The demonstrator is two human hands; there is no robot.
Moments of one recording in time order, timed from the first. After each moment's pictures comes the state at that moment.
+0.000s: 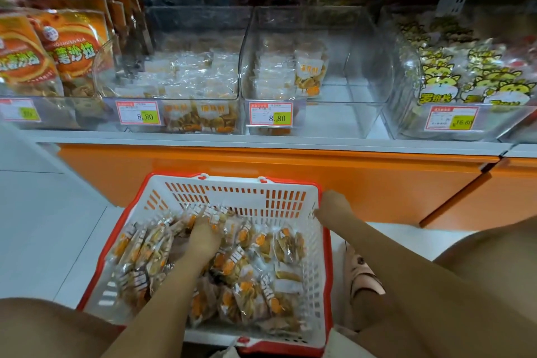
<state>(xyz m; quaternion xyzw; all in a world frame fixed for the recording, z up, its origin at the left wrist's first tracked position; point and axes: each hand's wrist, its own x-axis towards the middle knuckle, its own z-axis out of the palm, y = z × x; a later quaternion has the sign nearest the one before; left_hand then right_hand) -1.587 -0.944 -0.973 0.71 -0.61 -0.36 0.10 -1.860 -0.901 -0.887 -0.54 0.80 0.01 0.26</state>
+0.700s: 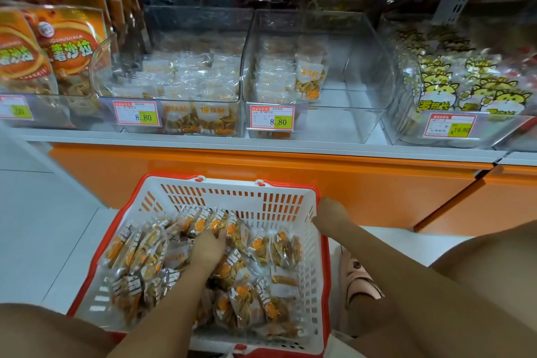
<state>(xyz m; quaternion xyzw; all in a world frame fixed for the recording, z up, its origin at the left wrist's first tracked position) -1.602 -0.939 -0.994 0.74 -0.57 -0.35 0.06 -1.863 -0.901 -0.903 -0.56 0.78 0.00 0.26</state>
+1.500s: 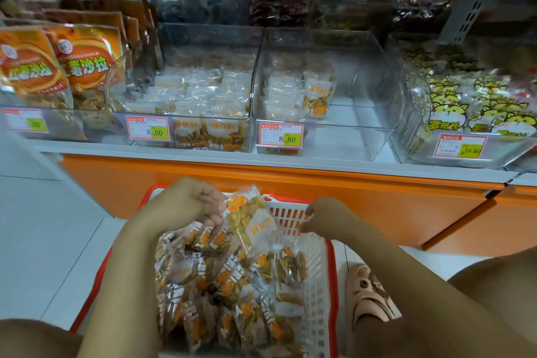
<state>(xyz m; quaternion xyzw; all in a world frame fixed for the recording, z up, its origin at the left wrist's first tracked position) -1.577 -0.961 -0.775 0.54 -0.63 -0.53 0.14 -1.838 -0.911 -0.825 -0.60 0.74 0.02 0.30</state>
